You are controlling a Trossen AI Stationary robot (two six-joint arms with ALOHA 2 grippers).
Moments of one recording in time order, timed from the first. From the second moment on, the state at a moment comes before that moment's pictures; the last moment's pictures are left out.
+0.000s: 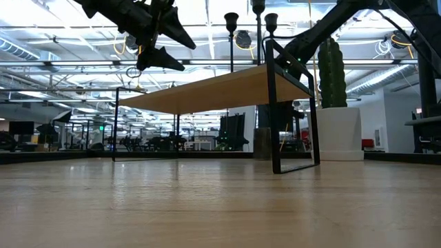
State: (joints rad) left arm 0.20 1.22 0.91 -0.20 0.00 -0.45; right arm -0.82 1.92 1.46 -0.74 -0.08 0.13
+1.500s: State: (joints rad) left arm 0.20 1.22 0.91 -0.20 0.00 -0.34; right arm -0.78 1.41 1.62 -0.59 -0.16 0.14
